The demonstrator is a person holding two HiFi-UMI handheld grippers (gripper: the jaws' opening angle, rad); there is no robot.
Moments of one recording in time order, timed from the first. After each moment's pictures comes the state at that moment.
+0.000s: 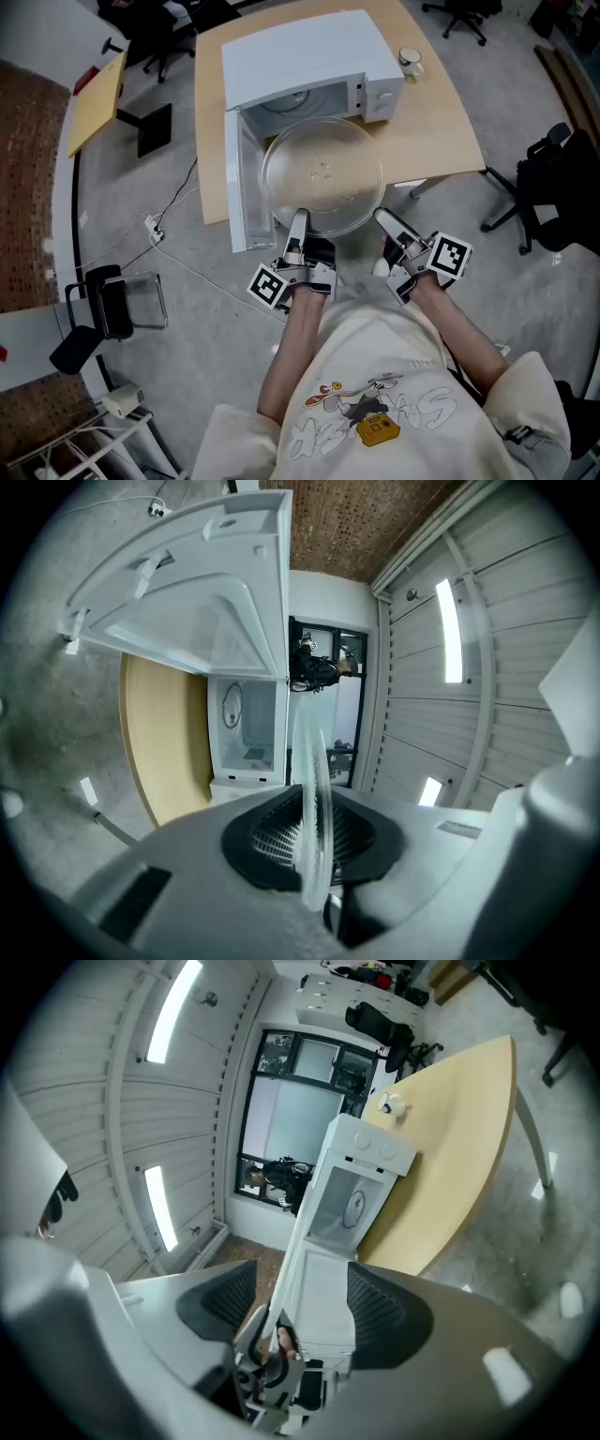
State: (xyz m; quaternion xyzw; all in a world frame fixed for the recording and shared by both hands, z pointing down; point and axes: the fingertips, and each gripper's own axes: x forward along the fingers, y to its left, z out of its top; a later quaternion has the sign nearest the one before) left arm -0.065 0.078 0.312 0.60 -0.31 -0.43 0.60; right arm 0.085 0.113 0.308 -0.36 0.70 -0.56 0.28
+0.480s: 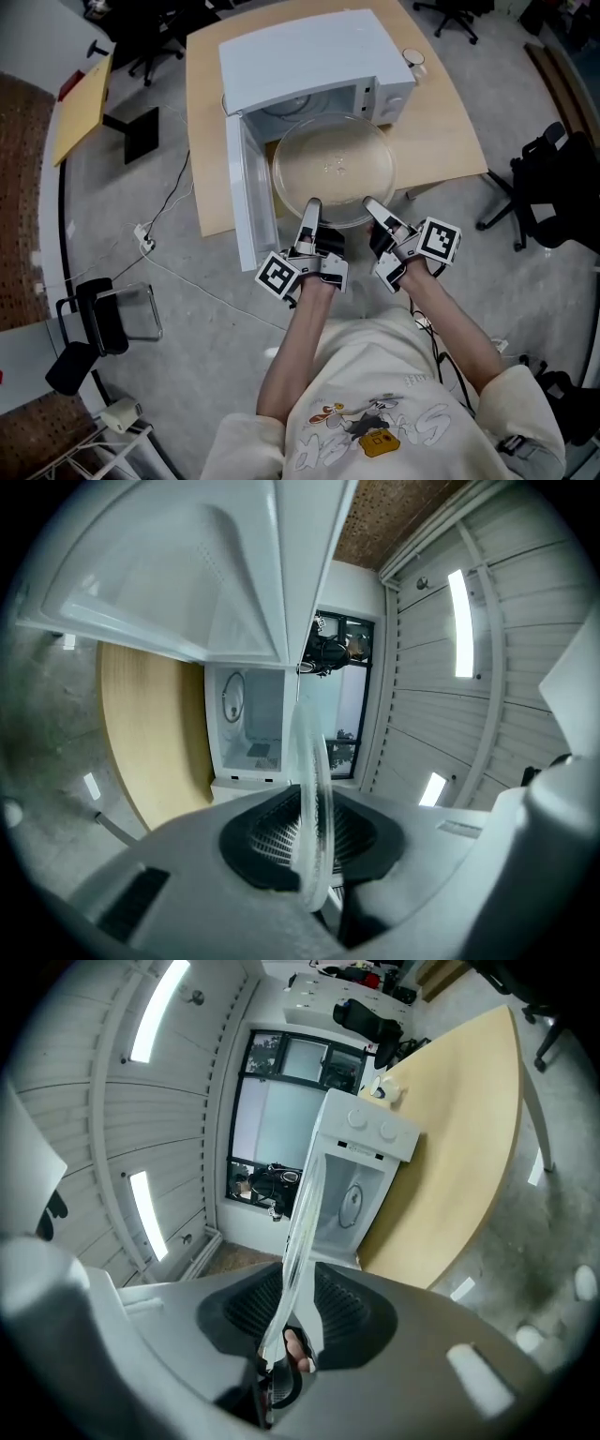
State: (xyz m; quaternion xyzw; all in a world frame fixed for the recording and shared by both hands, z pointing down) left arm -0.063 0.031 0.331 0.61 -0.29 -0.40 0.62; right arm 0.041 0.054 0.329 -0.37 0.69 -0.56 0.28
